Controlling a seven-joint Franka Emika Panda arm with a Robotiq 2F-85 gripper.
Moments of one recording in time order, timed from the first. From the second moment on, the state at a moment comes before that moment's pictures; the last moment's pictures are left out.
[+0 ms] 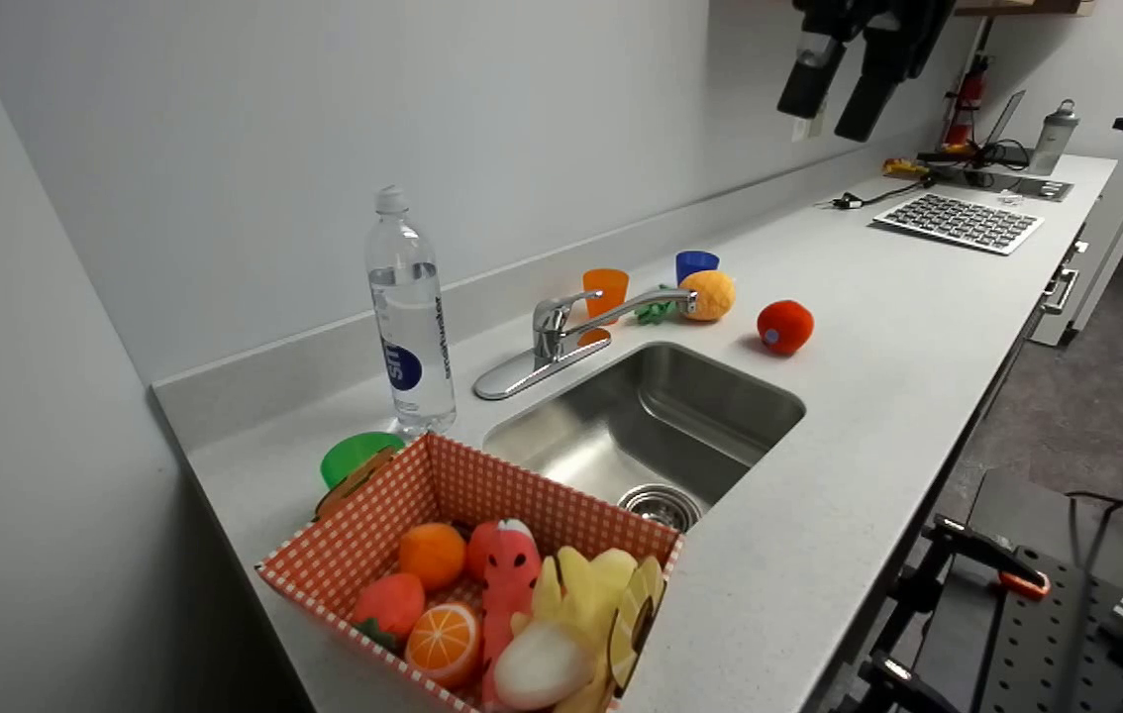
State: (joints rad) arm 0.06 -0.75 0.01 -2.49 0.22 1.92 0.10
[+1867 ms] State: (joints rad) arm 0.18 -0.02 0.22 -2.38 0.11 2.42 0.07
